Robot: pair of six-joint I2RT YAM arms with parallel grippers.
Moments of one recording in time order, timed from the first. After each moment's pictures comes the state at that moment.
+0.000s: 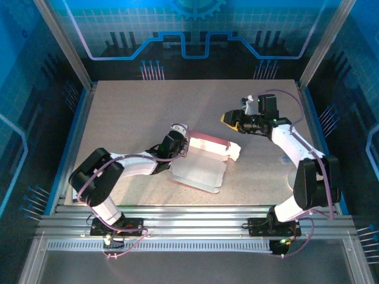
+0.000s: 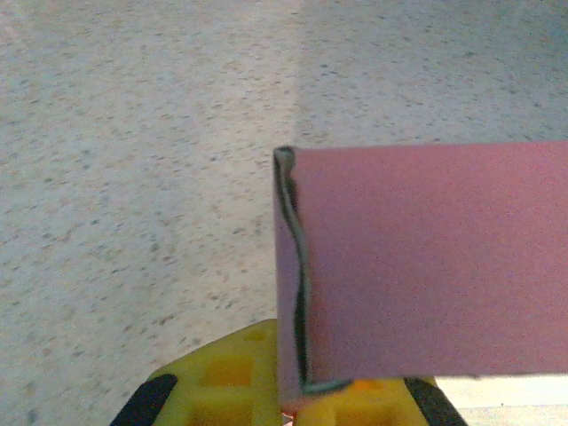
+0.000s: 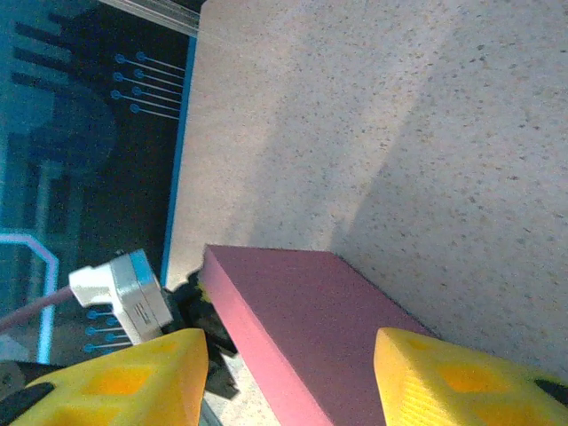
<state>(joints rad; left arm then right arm) -0.66 1.65 0.75 0.29 -0.34 -0.24 0.13 1.51 1.08 -0.32 -0.76 0.55</state>
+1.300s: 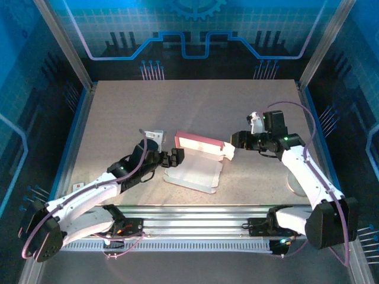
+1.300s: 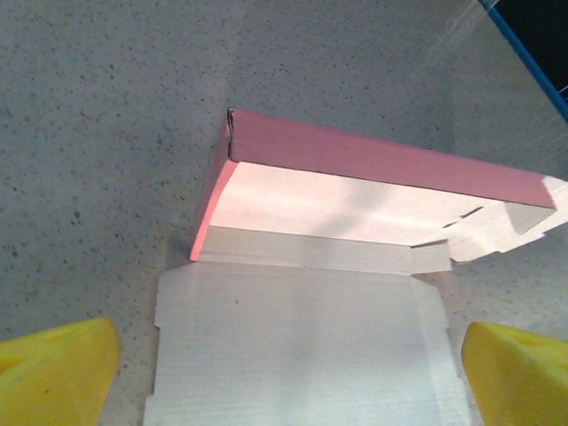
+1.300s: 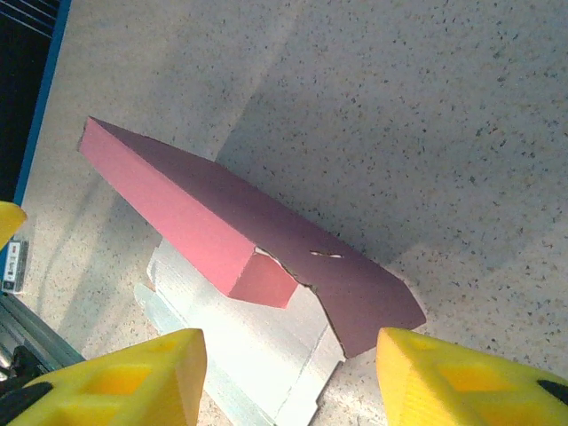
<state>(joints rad) -0.66 1.01 0.60 -0.16 -0.12 -0.55 0.18 1.18 0.92 -0.63 -0.50 0.29</state>
